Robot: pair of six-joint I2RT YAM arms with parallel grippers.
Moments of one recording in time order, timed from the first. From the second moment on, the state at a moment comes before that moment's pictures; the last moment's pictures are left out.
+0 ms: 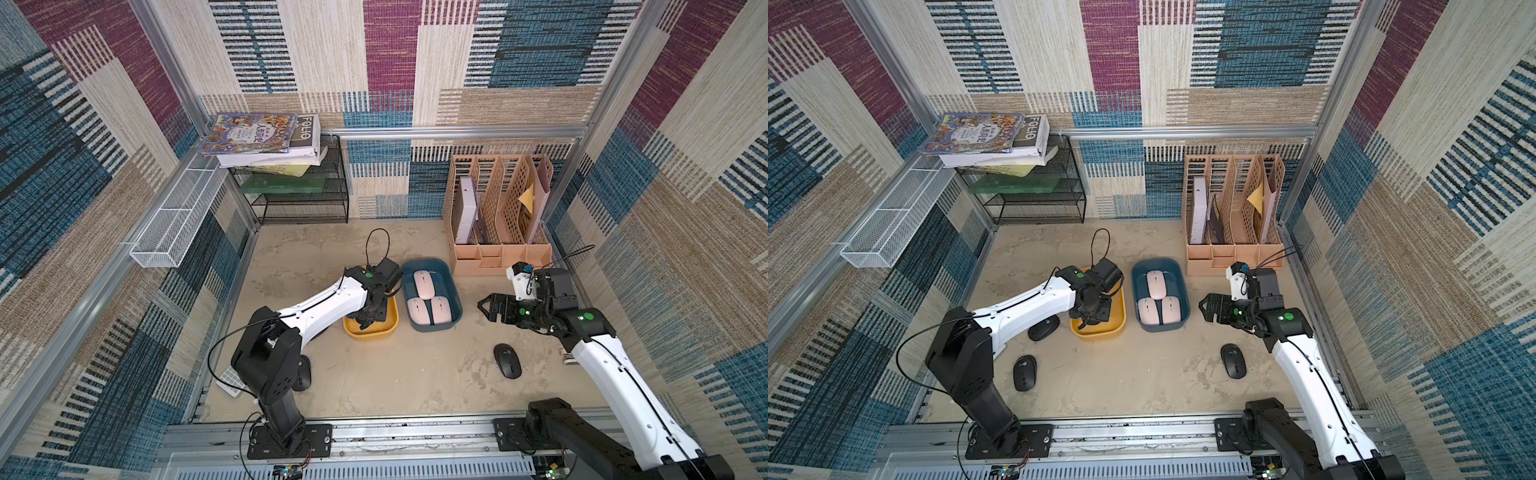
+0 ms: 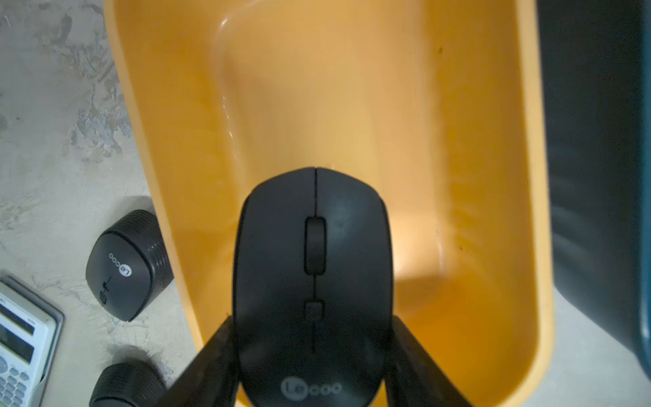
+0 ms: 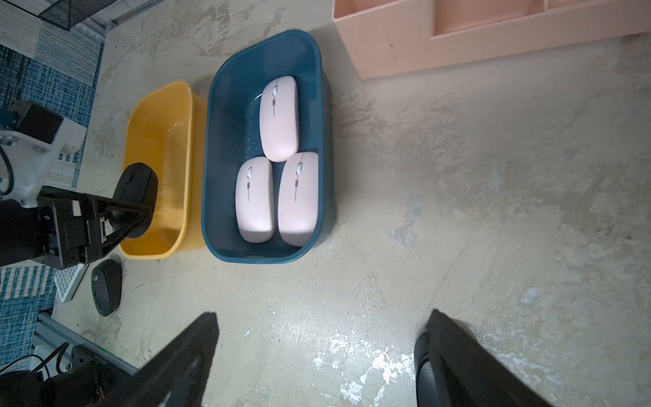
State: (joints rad) left arm -0.66 1.76 1.33 -0.99 -0.29 -0.59; right arm 0.16 0.95 0.86 -0.77 -0.29 0.26
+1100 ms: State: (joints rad) left arm -0.67 1.77 1.34 -0.94 -0.37 -0.73; right arm 0.16 0.98 0.82 -0.80 -0.21 0.24
